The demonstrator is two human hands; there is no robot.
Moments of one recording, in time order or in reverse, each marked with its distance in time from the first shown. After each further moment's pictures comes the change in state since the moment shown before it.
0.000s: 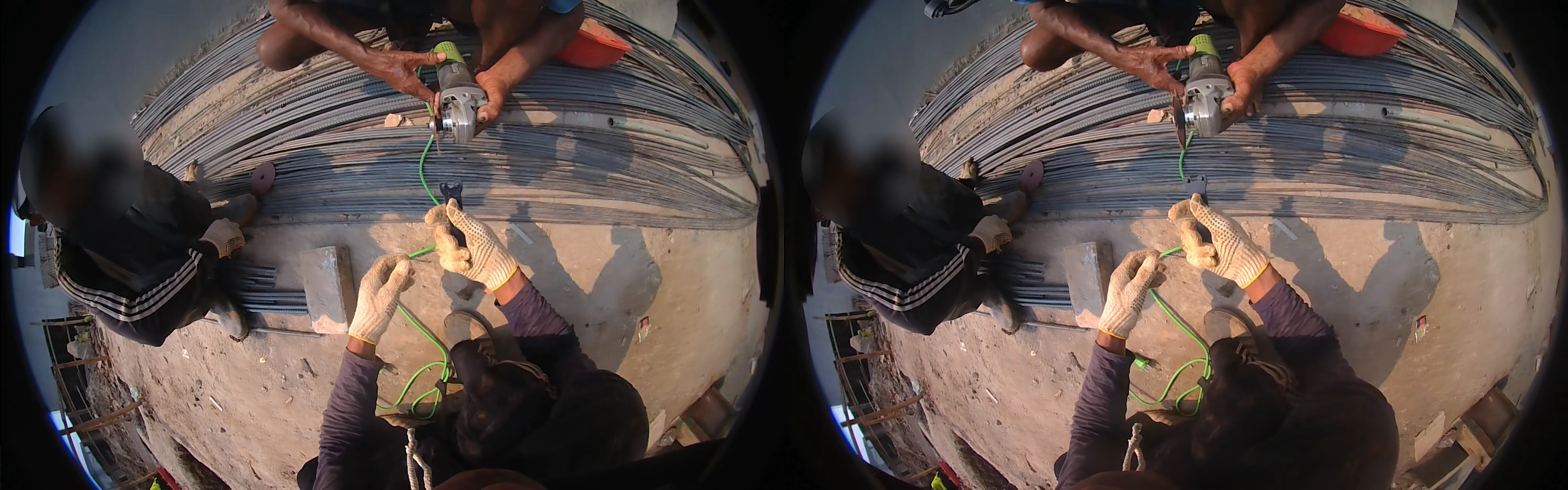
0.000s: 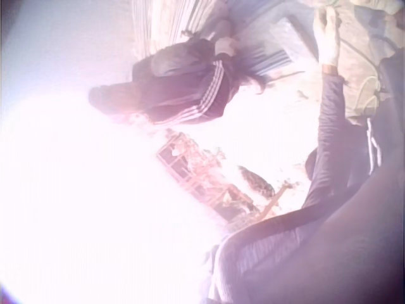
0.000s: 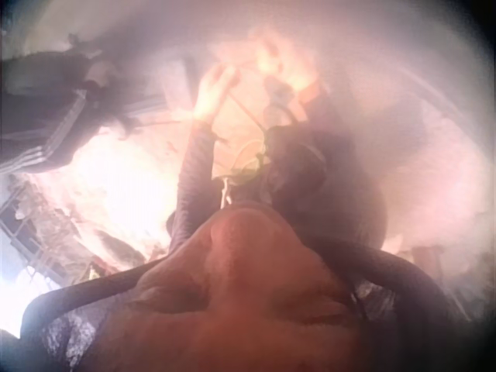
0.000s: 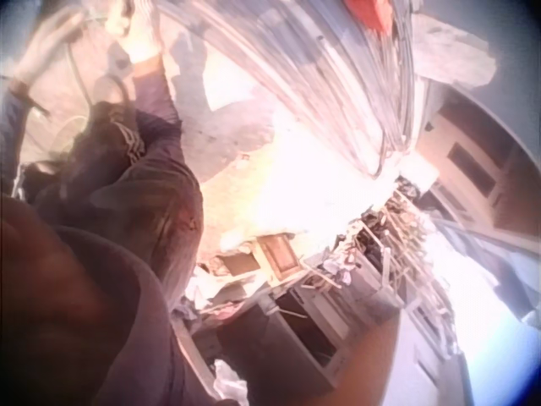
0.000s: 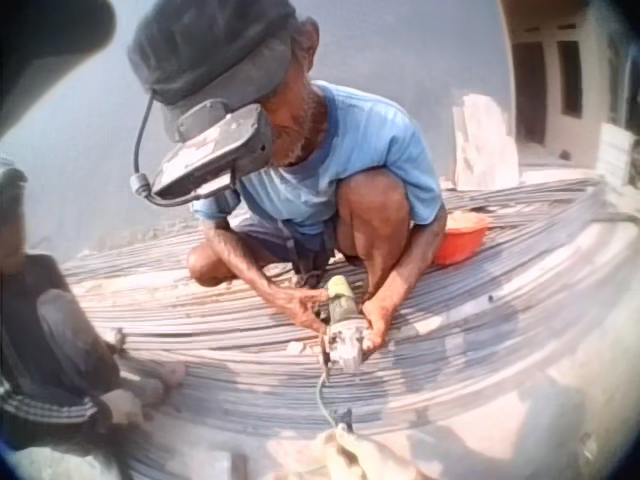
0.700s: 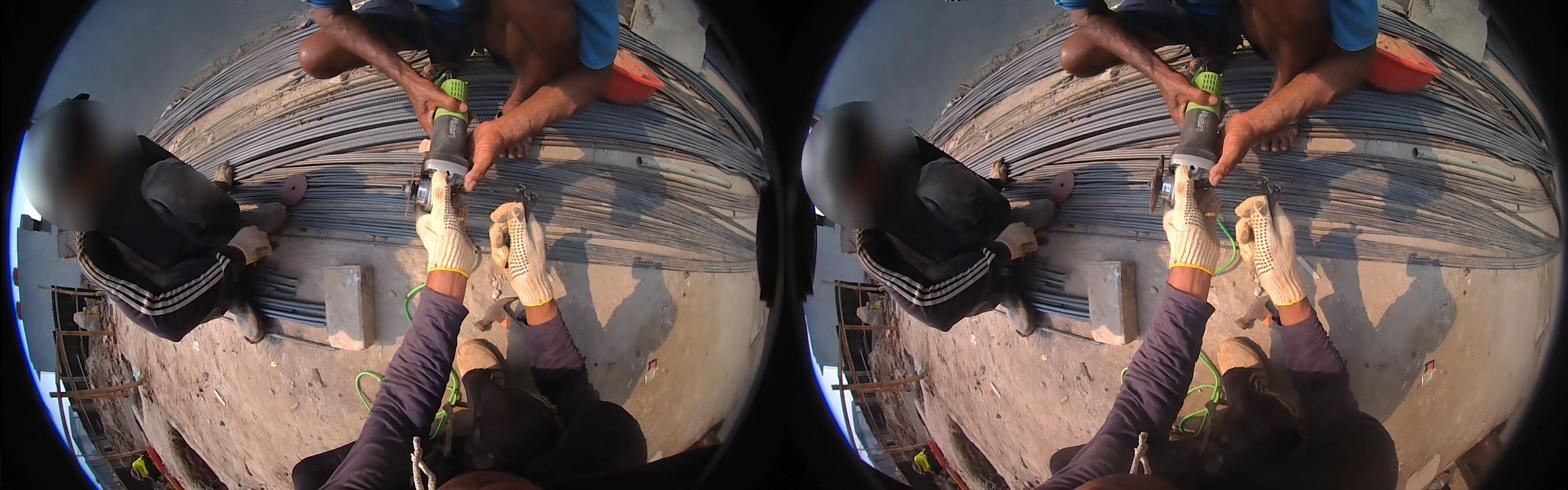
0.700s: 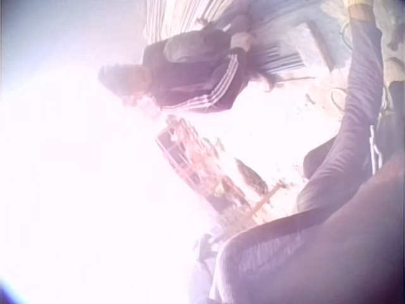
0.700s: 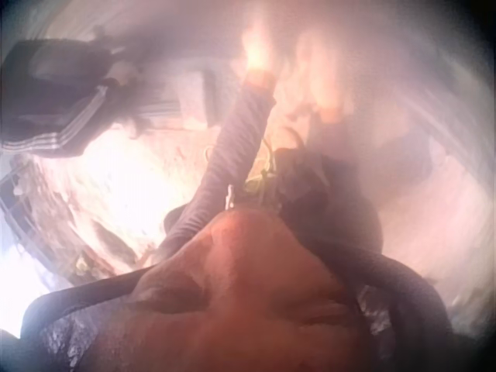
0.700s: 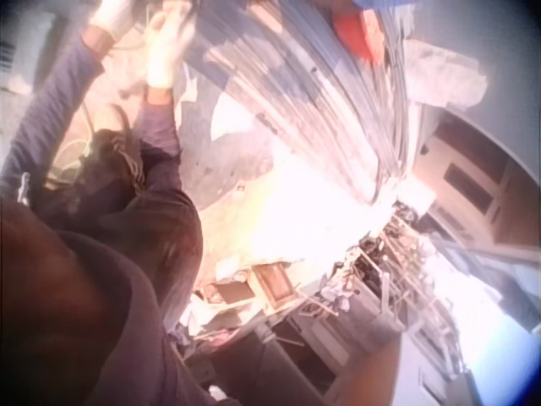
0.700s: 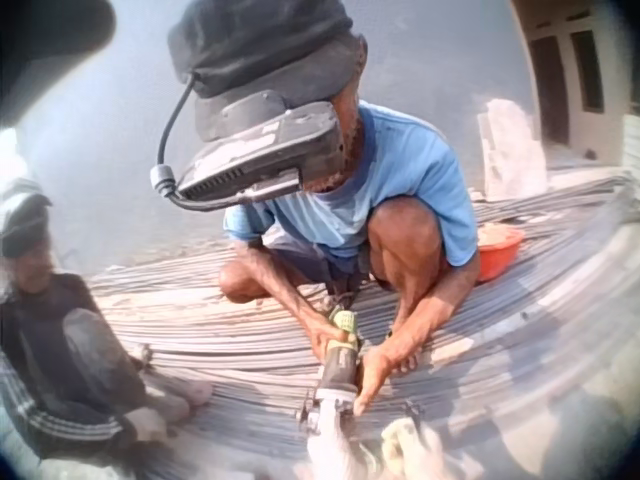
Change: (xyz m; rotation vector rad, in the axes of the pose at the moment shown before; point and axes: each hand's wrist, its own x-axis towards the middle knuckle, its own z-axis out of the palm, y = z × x) left_hand 0.144 0.074 0.099 -0.764 0.469 0.113; right_hand 0.010 -0.038 0.009 -0.463 0.373 -0.579
